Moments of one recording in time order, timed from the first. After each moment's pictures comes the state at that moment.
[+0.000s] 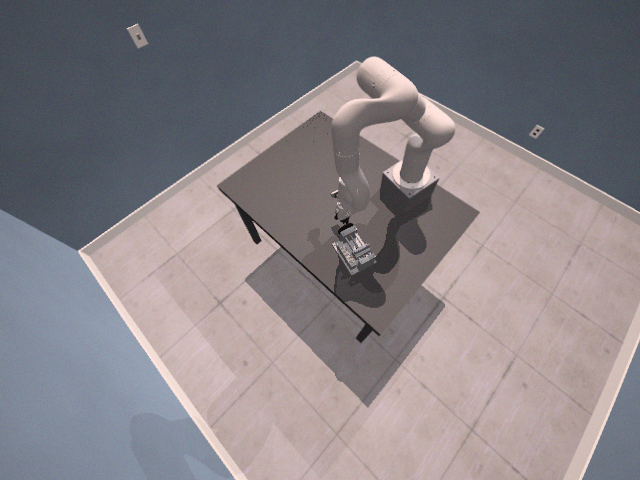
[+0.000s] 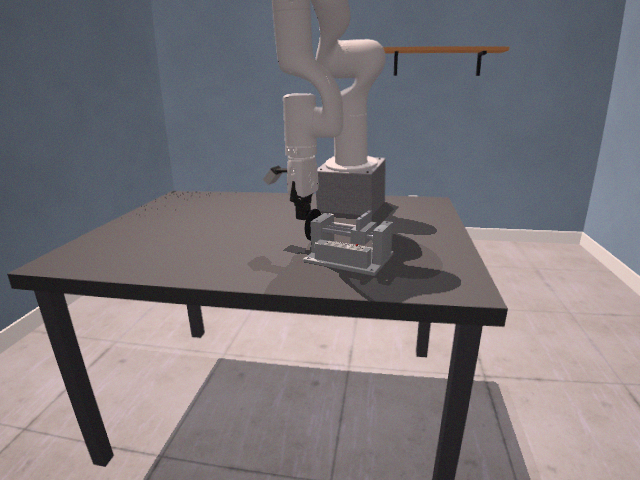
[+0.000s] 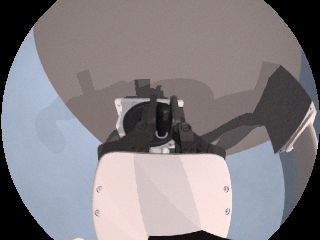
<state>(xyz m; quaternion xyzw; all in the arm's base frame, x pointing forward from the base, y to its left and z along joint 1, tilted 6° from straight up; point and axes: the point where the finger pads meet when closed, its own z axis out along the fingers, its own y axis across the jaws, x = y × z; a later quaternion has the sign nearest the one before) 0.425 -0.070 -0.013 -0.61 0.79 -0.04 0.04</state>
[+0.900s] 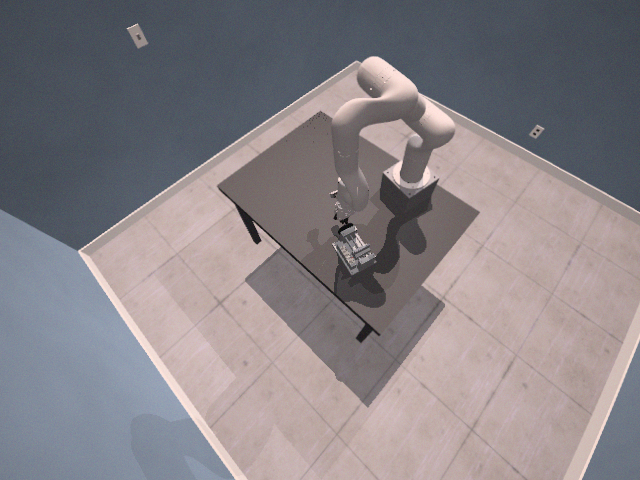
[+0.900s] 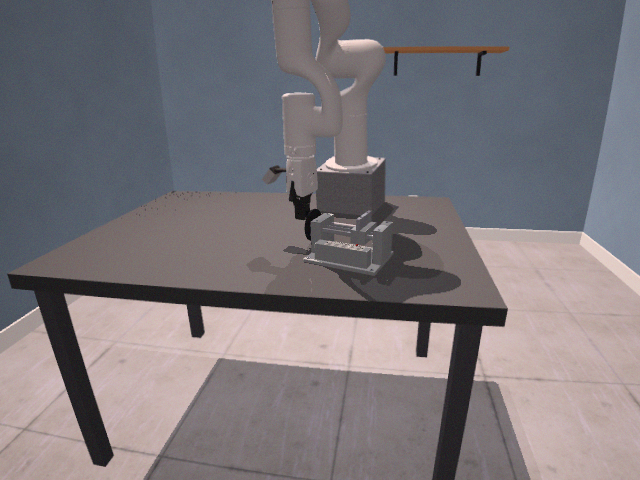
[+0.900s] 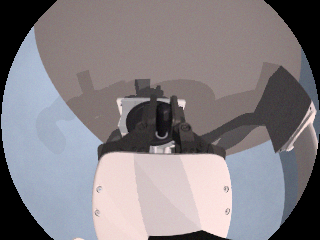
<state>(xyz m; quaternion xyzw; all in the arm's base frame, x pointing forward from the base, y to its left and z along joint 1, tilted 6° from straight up) 0.430 -0.071 -0.011 -0.61 0.79 -0.04 0.04</state>
